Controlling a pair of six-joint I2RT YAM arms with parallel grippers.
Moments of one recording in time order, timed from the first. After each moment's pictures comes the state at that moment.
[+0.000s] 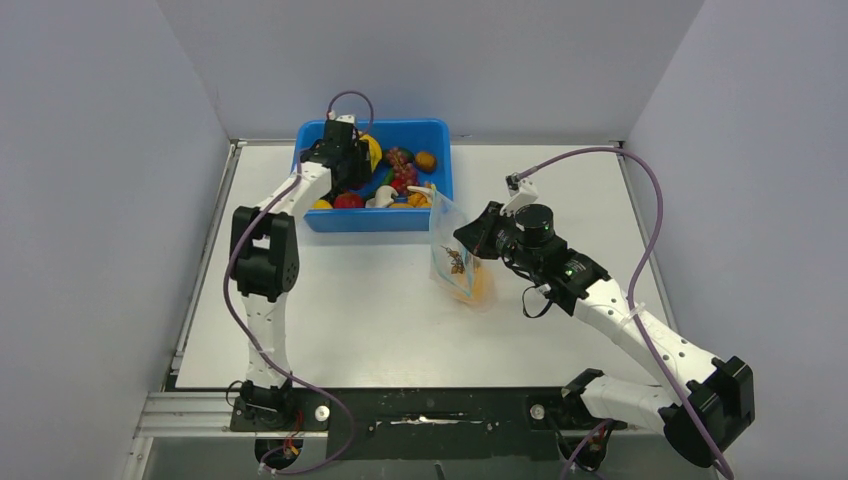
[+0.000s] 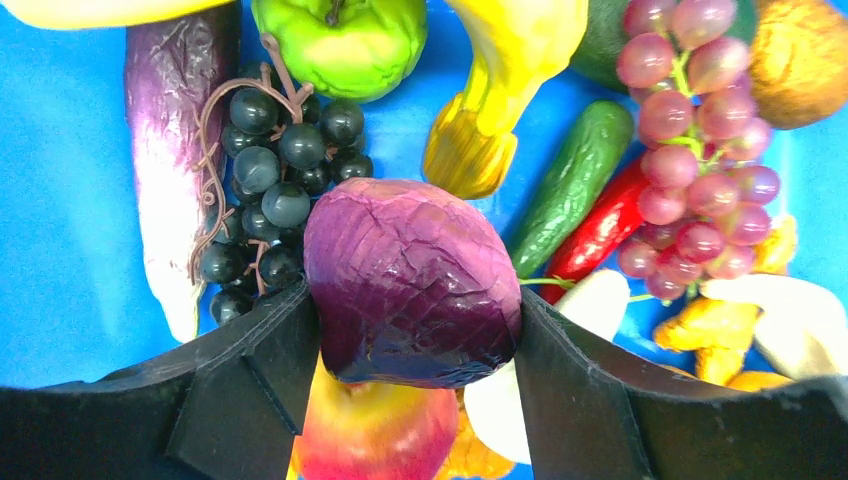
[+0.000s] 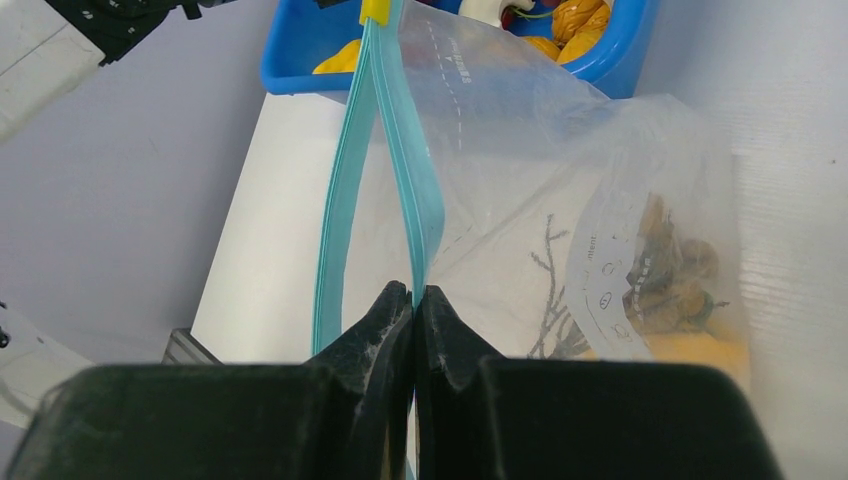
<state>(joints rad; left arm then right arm) -0.25 2.18 1.81 -0.40 -0.14 -0.26 0.61 1.10 0.90 -0.16 -0.04 0.68</state>
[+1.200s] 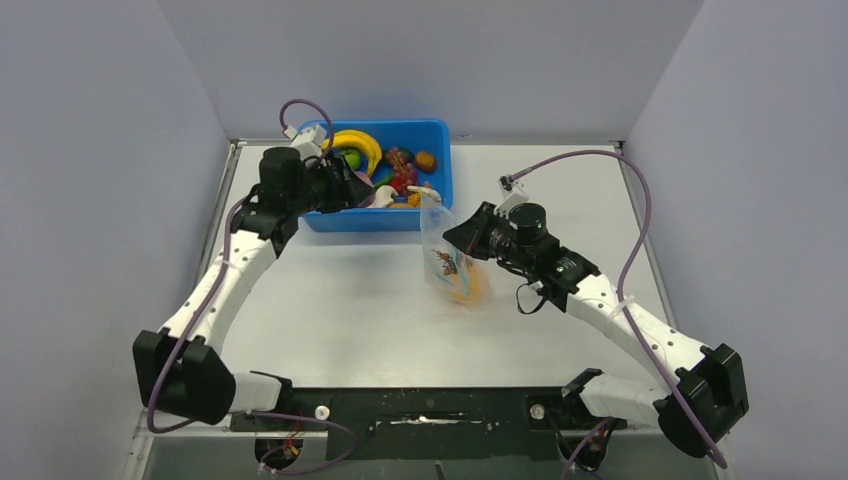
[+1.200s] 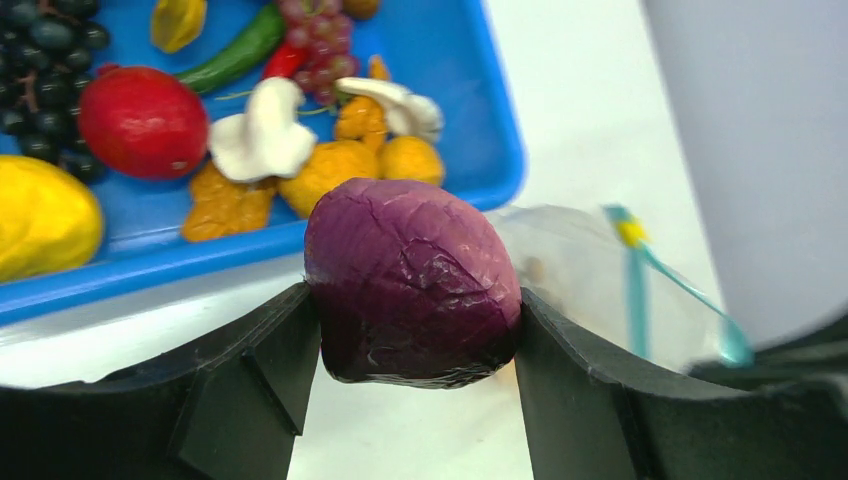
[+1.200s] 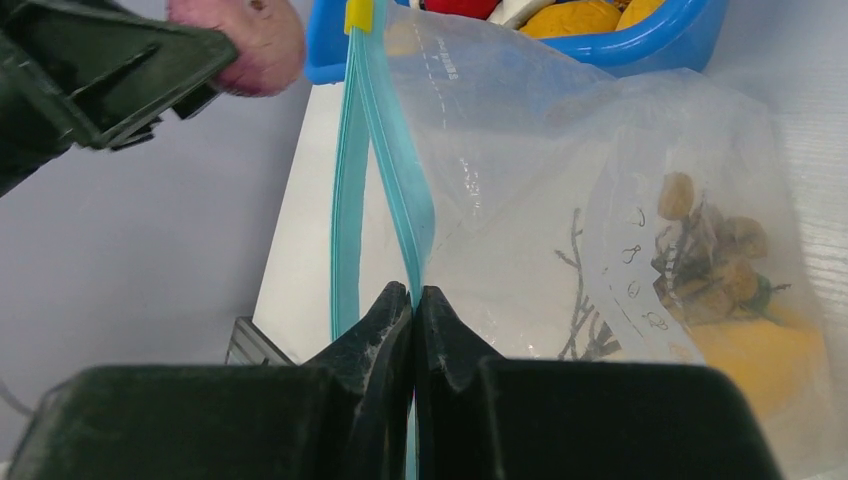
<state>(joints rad) -0.25 1.39 1.21 -0.30 0.28 -0.47 0.61 1.15 0.88 -0.08 -0.12 0.79</state>
